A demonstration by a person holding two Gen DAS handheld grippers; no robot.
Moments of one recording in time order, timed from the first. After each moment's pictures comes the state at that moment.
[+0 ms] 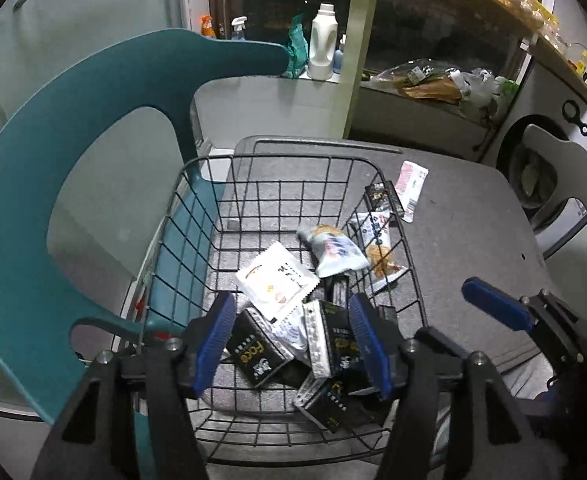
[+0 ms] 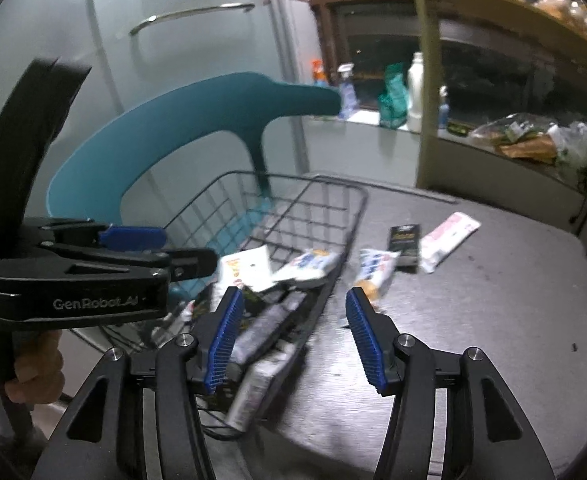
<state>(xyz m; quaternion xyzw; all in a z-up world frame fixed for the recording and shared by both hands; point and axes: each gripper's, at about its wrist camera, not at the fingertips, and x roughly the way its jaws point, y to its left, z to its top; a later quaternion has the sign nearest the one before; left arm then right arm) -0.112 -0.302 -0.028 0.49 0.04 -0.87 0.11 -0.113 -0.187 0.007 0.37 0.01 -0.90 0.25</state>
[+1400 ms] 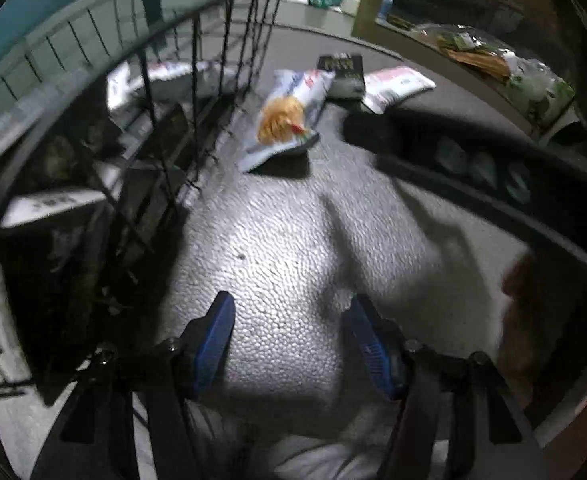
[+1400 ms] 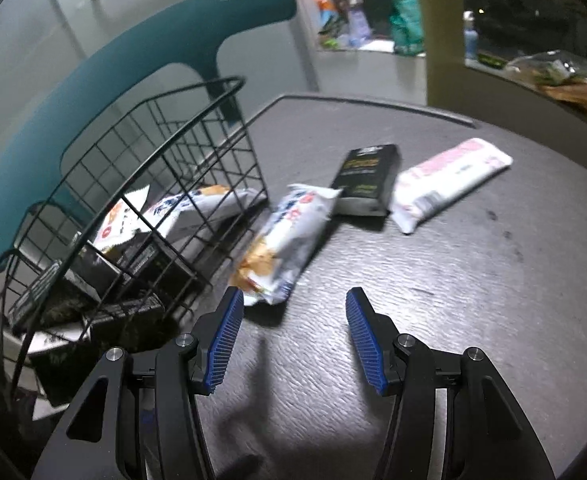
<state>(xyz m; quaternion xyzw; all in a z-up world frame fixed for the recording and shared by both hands) -0.140 -0.165 -0.188 0.54 0.15 -0.81 0.20 -0.247 -0.138 -0.132 0.46 0.01 -0.82 0.34</state>
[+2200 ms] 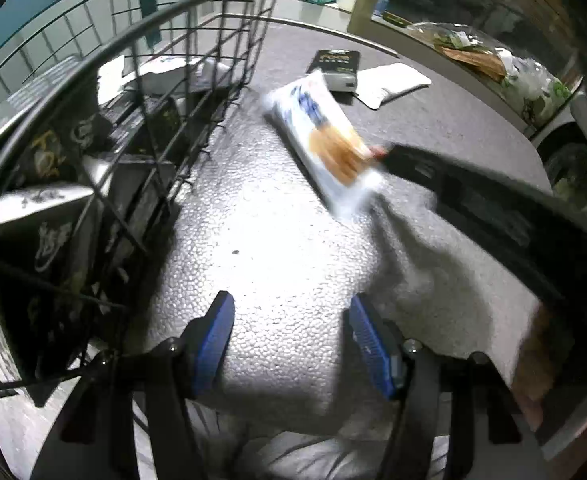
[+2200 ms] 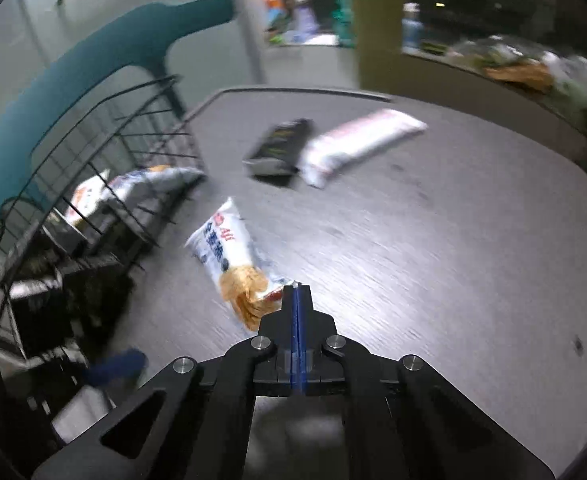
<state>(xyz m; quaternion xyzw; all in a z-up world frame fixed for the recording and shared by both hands) -0.125 -0.156 -0.186 0.54 0.15 -0.81 0.19 -0.213 -0.064 -0.122 0.48 0.02 -0.85 0.24</state>
